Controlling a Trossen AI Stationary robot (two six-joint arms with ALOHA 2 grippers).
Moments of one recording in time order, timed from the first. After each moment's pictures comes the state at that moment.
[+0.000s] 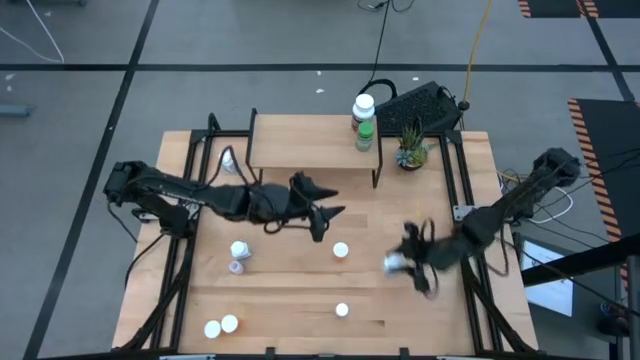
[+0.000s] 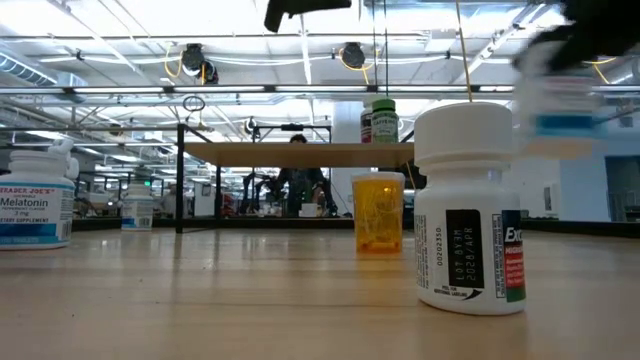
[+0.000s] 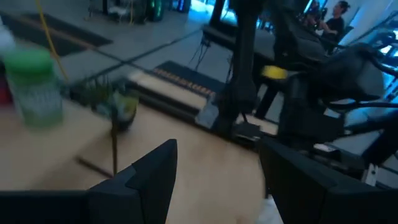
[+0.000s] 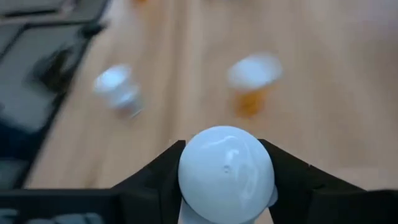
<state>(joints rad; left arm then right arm) -0.12 1.52 1.20 0.12 -0.35 -0.32 0.56 1.00 0.58 -0.29 0.35 0.43</state>
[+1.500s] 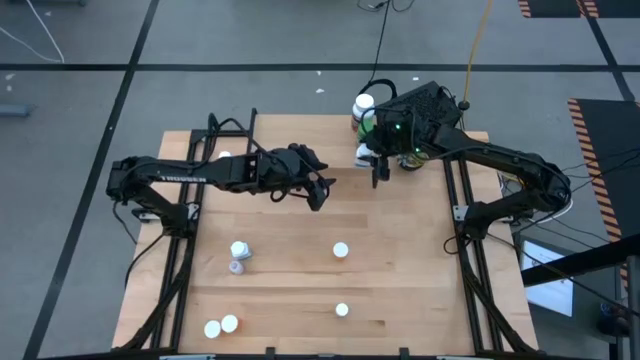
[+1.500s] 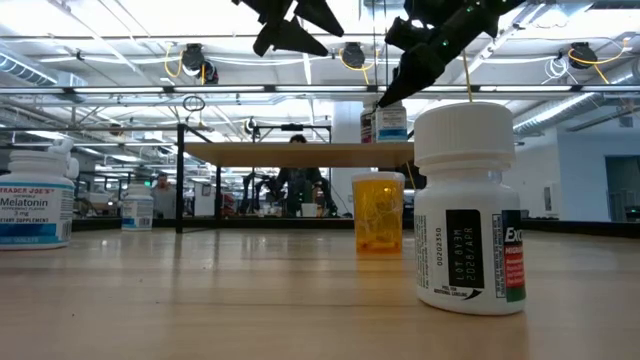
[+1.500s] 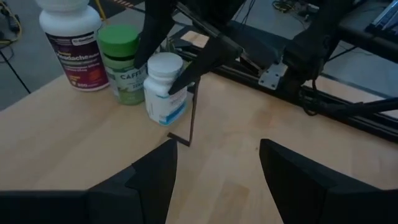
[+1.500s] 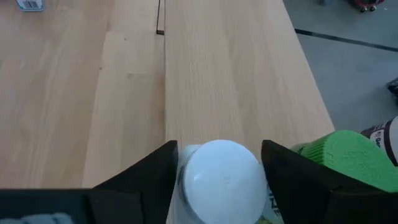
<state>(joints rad) 0.07 1.52 1.32 -0.27 -0.26 -0.26 -0.52 1.34 1.10 -0.44 -0.16 -0.46</state>
